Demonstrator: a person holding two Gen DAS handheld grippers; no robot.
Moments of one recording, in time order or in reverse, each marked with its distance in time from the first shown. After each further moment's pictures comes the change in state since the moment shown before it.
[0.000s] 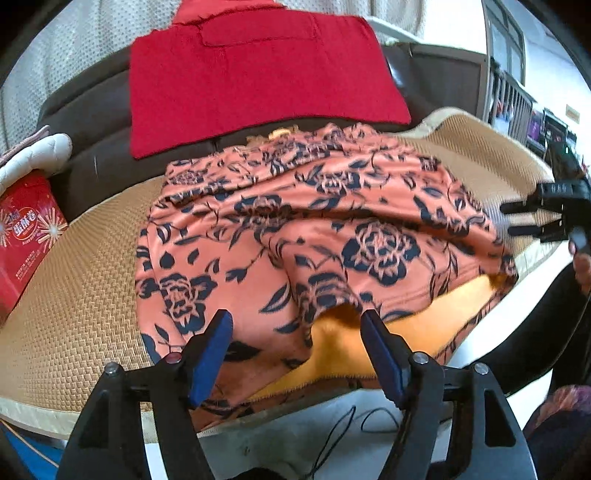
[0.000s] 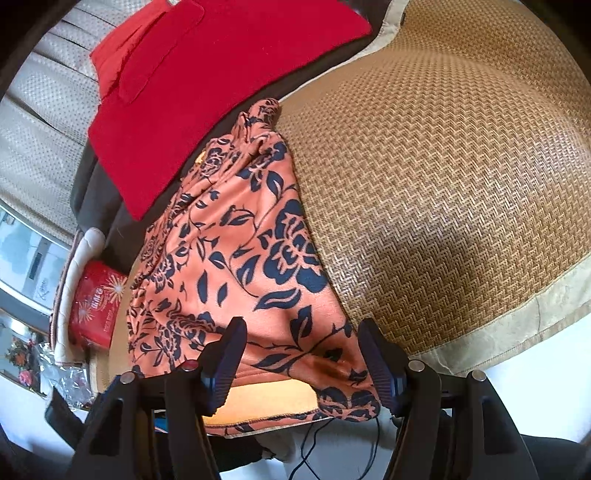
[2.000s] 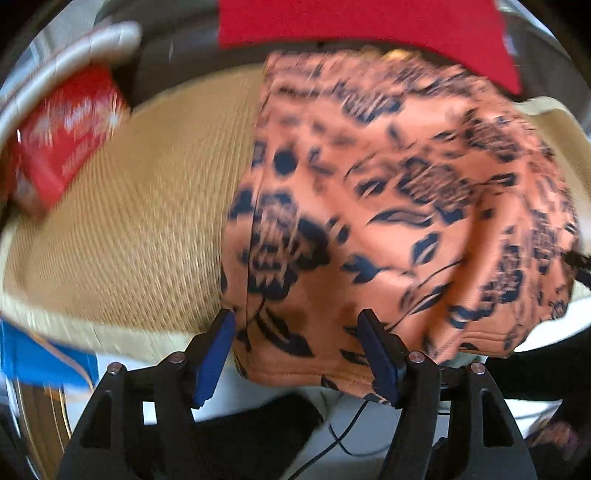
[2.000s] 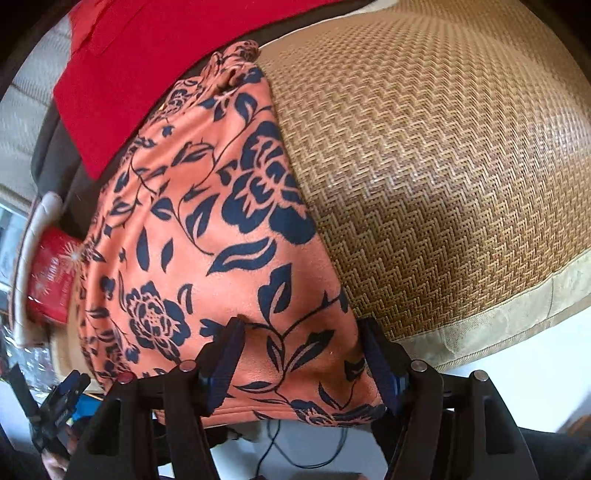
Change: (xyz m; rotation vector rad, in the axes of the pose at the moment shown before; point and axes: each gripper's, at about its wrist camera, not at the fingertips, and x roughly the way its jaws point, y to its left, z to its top) left arm 0.031 0.080 -0.011 -0.296 0.408 0.204; right arm 0.059 -0.001 -0.014 -0.067 0.151 -0.176
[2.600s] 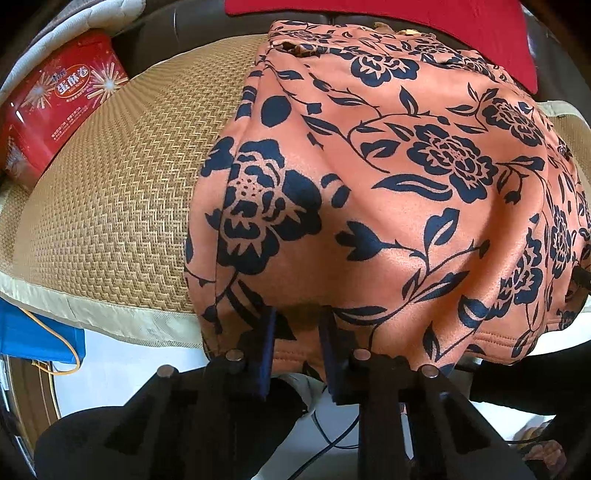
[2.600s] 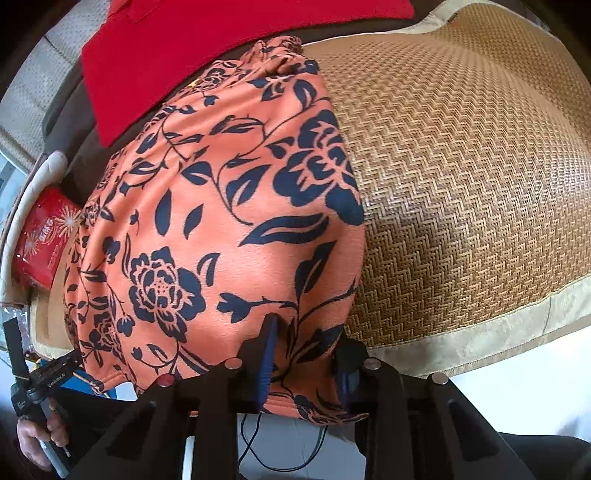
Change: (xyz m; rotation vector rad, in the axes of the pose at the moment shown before) left arm 0.023 -0.010 -0.006 -0.036 0.047 -0.012; right arm 0.002 0.063 -0.036 -0.138 -0.028 -0.045
